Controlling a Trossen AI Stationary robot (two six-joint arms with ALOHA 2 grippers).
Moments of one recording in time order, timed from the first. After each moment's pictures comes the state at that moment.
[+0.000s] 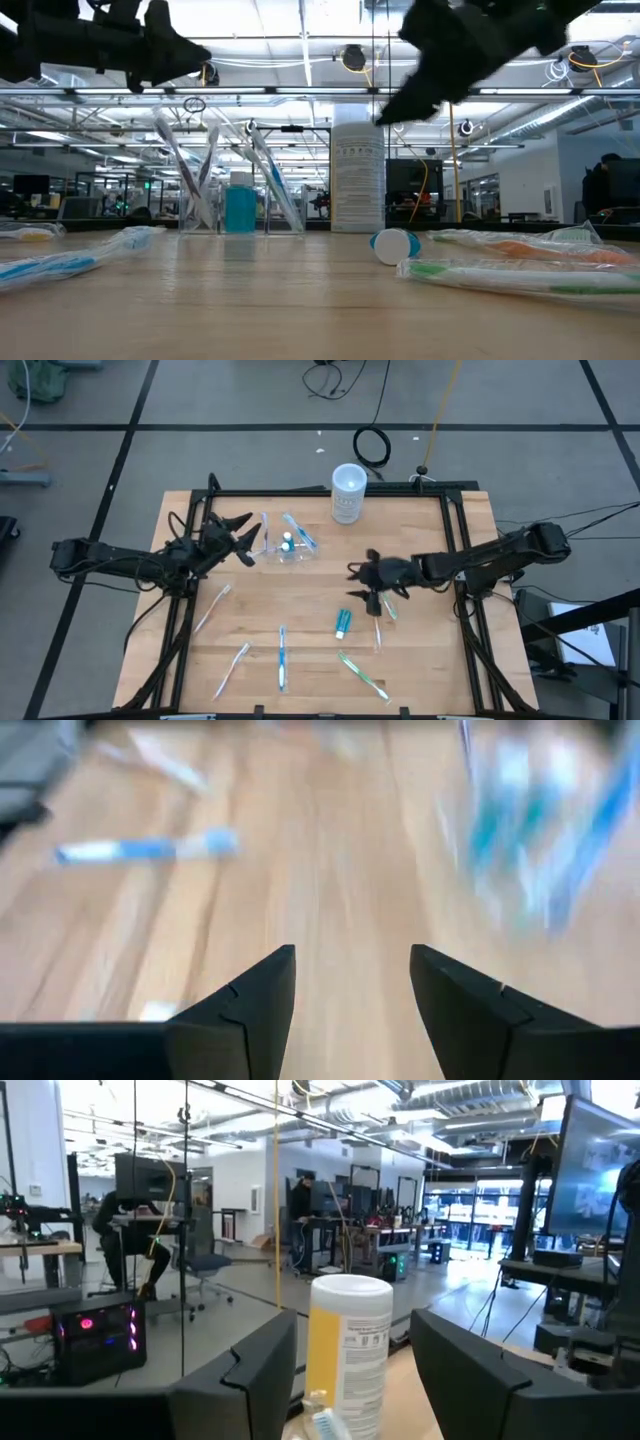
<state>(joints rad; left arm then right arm) 0.05 0.76 0.20 0.84 -0.60 0.10 0.11 1.34 0.72 0.05 0.11 0.14</state>
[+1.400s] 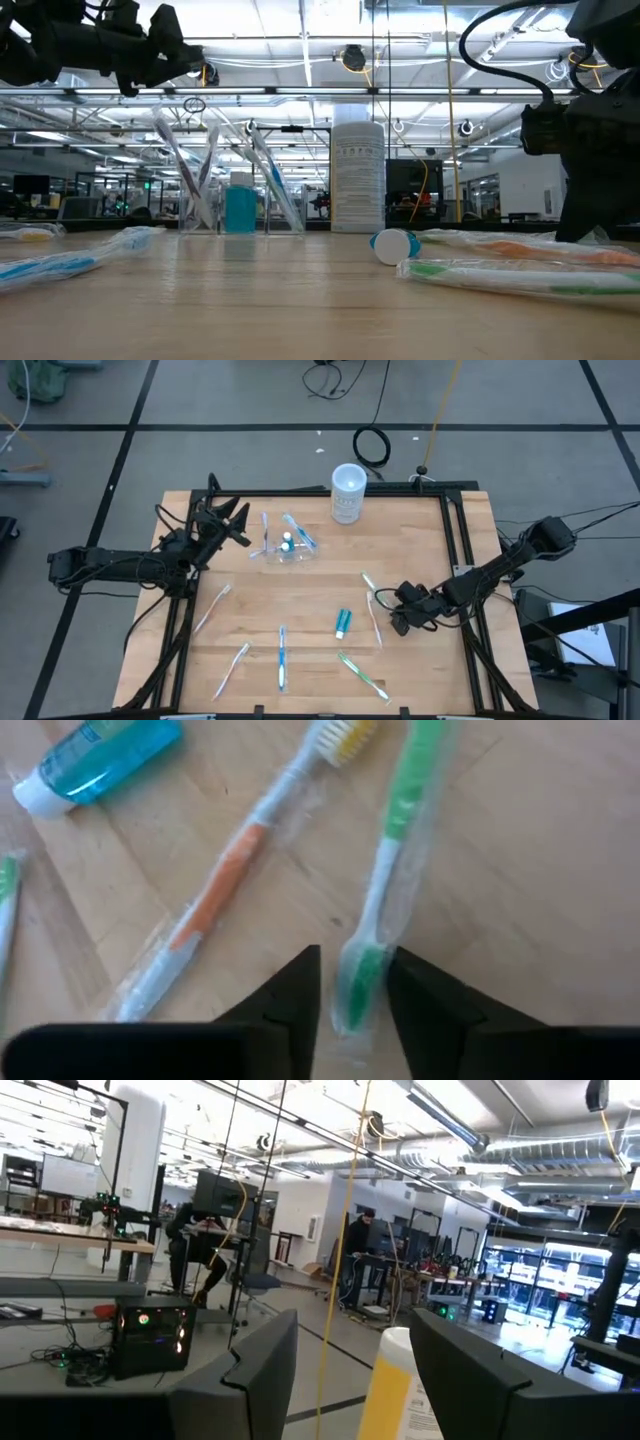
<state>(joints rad) 0.22 0.76 0.20 0.94 -0.63 0.02 0.46 1.26 0.38 -0.18 0.29 1.15</state>
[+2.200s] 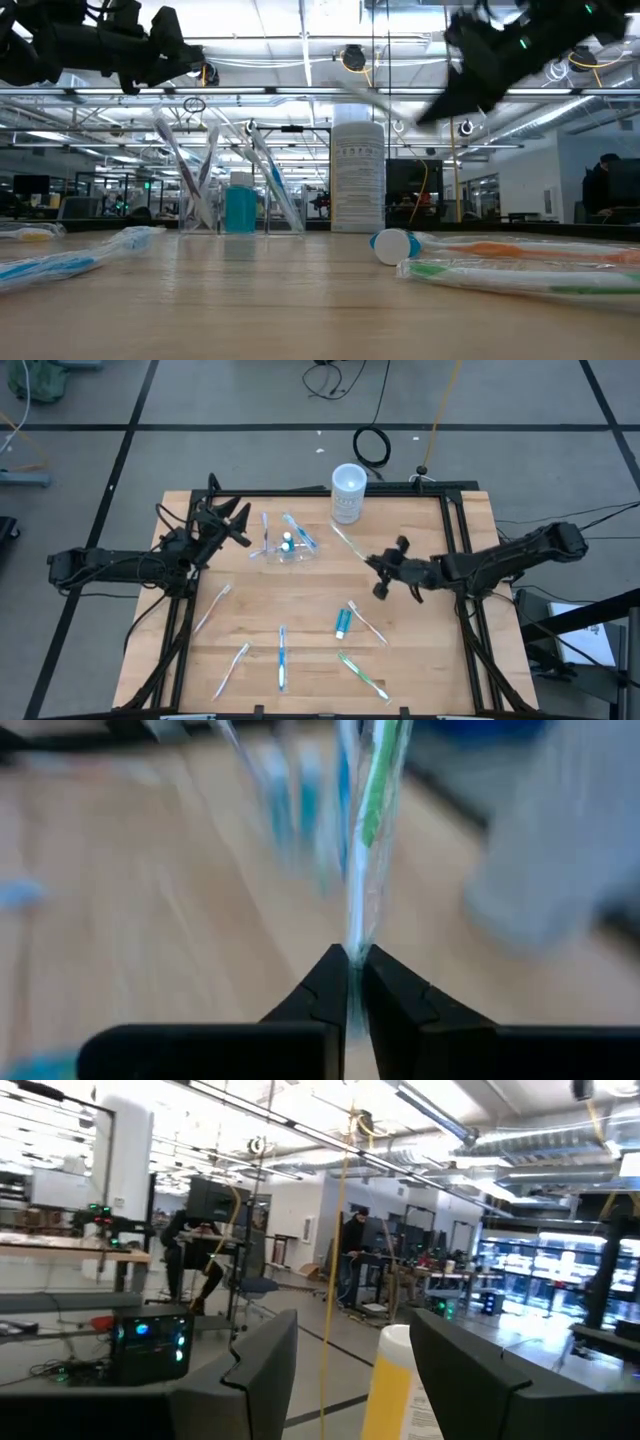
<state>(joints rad) 0.24 0.76 0.20 0.94 -0.58 0.05 0.16 1.14 0.60 0.03 0.58 0.24</state>
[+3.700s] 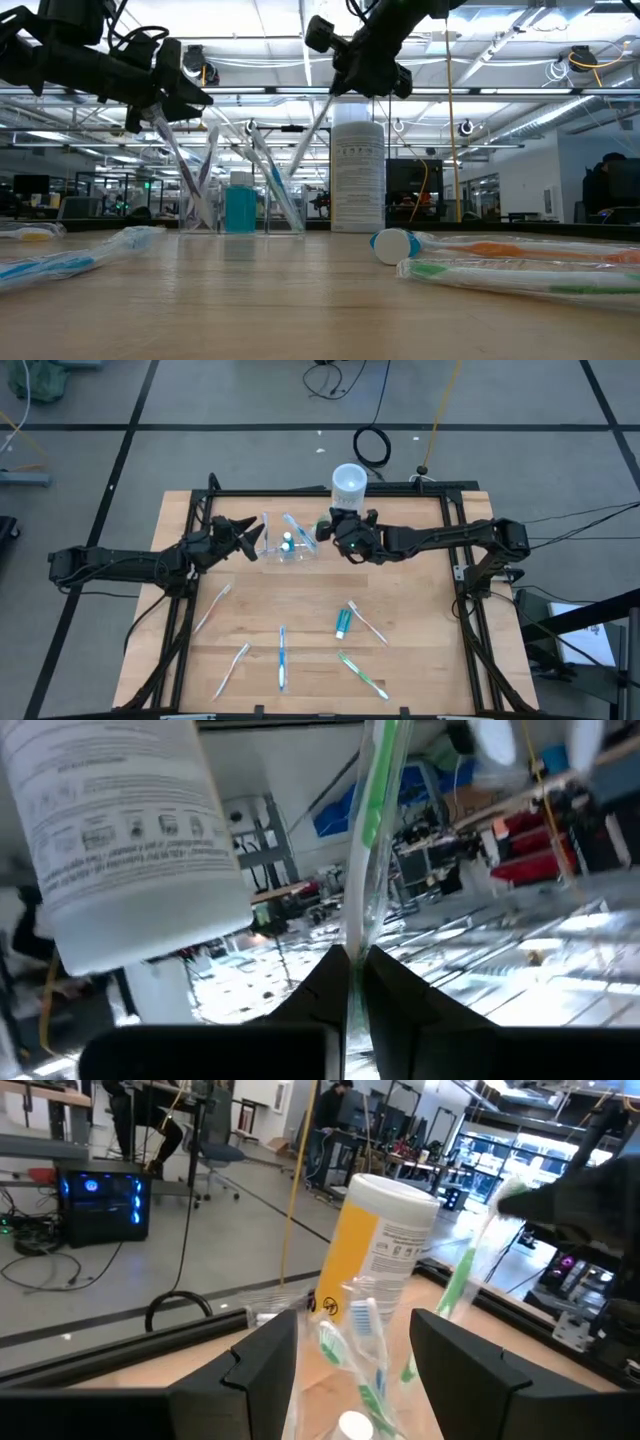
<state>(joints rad) 0.21 0.76 0.20 0.53 -0.49 -0.30 -0.07 1.67 1.27 -0.10 0.85 -2.38</state>
